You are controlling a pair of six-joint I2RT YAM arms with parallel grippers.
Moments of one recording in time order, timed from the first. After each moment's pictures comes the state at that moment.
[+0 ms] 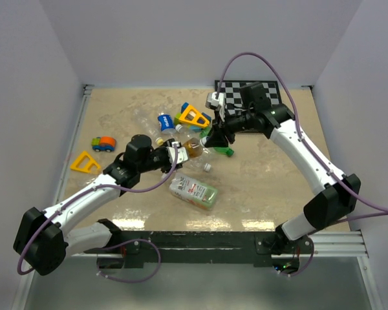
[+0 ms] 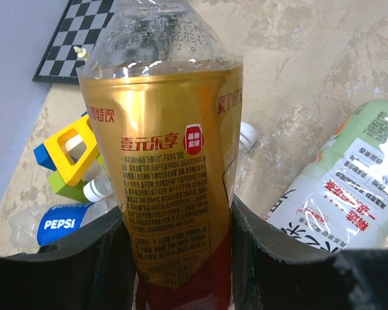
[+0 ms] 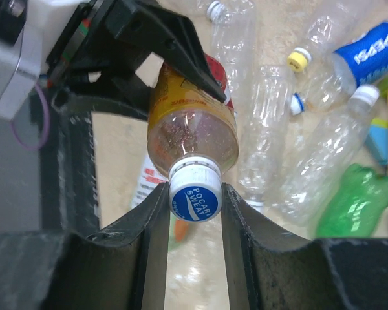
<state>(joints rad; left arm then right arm) -0.60 1.11 0.70 0.02 0.42 0.61 0.46 1.50 1.50 -0.75 -0.83 -0.38</state>
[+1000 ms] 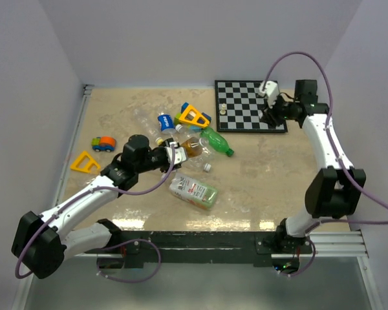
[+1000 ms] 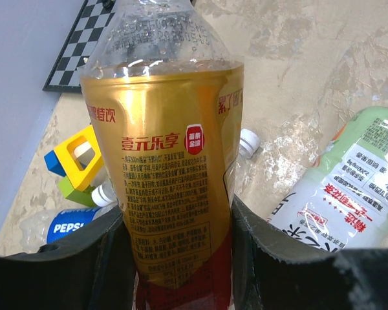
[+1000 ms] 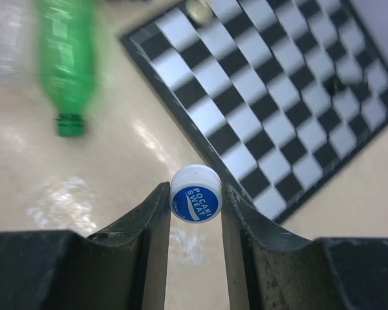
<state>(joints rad) -0.59 1.08 0.70 0.03 0.43 0.61 0.00 1.55 1.46 -0.71 -0.61 -0.89</state>
